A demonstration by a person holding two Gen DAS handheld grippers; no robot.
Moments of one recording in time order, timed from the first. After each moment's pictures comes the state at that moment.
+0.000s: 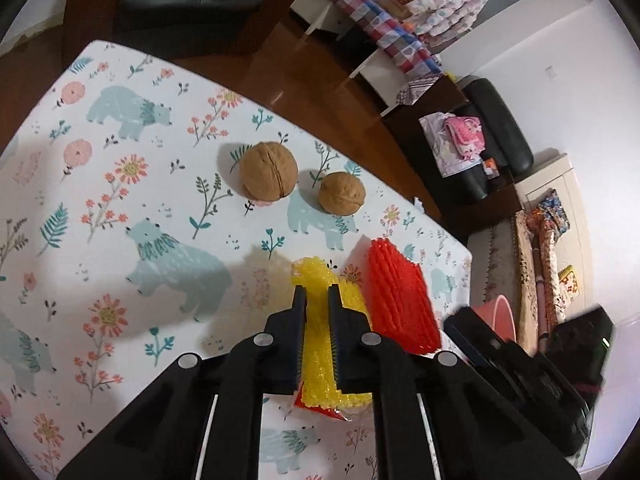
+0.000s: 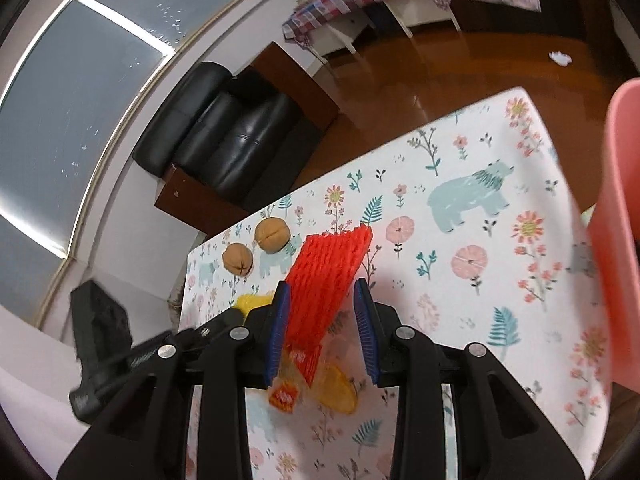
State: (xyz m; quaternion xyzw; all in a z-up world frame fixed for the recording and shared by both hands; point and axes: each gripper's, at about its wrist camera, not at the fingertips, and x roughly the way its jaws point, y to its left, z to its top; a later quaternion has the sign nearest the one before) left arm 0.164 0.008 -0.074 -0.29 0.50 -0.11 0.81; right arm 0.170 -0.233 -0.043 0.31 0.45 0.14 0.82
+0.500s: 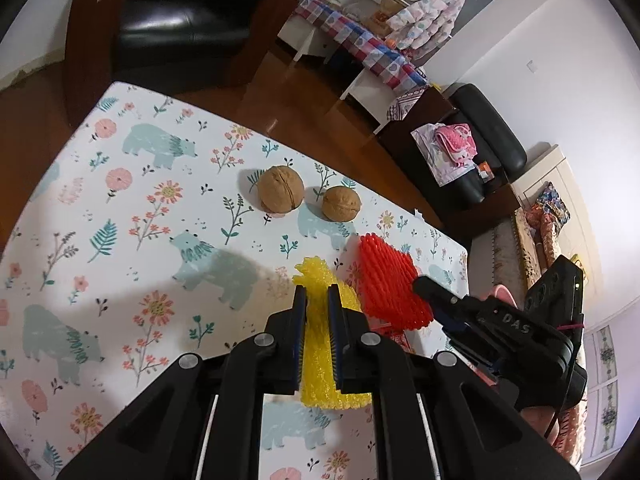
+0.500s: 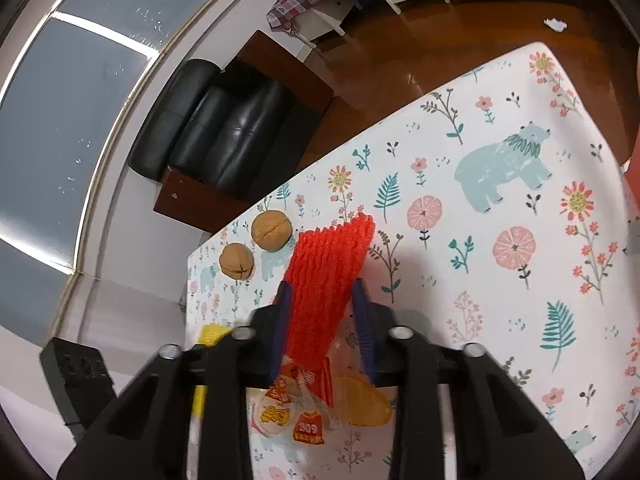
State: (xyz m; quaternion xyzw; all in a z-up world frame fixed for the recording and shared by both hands) left arm 0.130 0.019 -0.050 -0.25 0.45 -0.11 0.85; right arm 0.181 -0.210 -0.058 0.33 0.47 0.14 0.81
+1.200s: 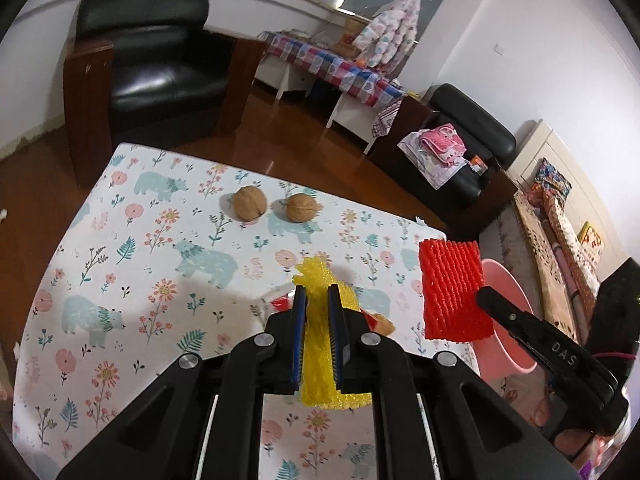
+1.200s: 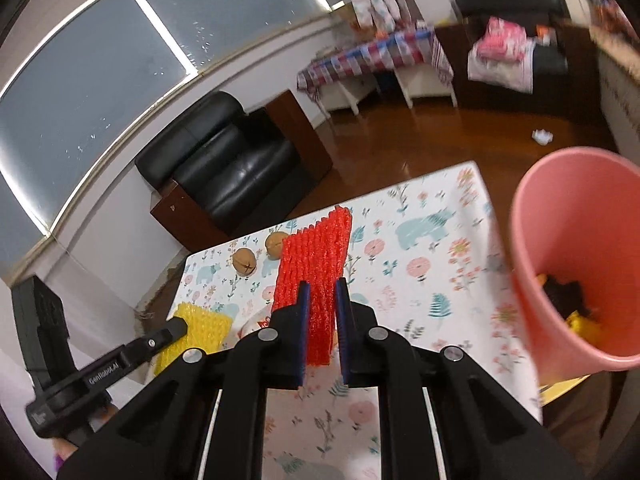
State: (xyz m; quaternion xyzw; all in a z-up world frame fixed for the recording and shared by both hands) left arm 0.060 -0.019 -0.002 -0.16 0.39 -0.10 0.90; right arm 0.066 -0.234 0.019 0.20 0.34 0.10 0.91
